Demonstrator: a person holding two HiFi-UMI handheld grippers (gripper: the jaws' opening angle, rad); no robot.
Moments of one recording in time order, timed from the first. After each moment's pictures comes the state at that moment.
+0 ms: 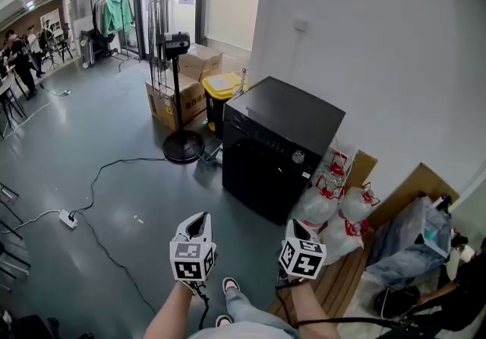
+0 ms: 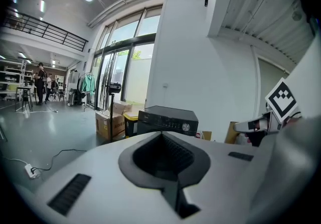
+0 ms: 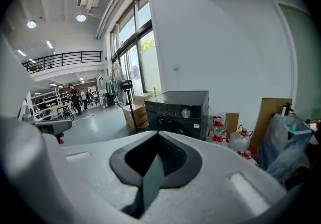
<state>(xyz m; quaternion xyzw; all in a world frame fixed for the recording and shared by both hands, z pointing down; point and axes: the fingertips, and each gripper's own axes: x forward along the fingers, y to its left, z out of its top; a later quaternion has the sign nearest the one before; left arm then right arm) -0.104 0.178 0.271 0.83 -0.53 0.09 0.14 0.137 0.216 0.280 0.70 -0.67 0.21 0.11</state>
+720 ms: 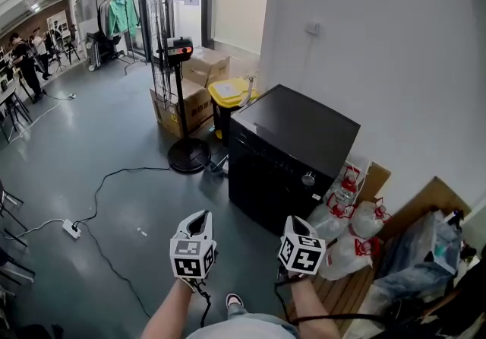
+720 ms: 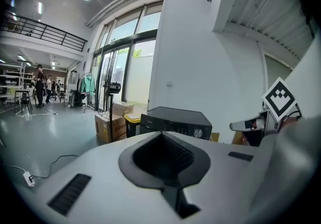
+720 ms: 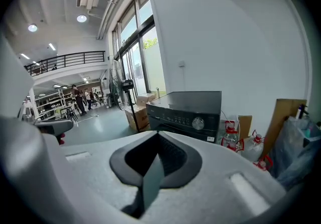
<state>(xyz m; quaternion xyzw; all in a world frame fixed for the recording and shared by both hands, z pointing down) -0.091 0.050 0.263 0.83 -0.53 0.10 0.14 0.144 0.074 0.276 0.68 -0.69 0.22 0.11</state>
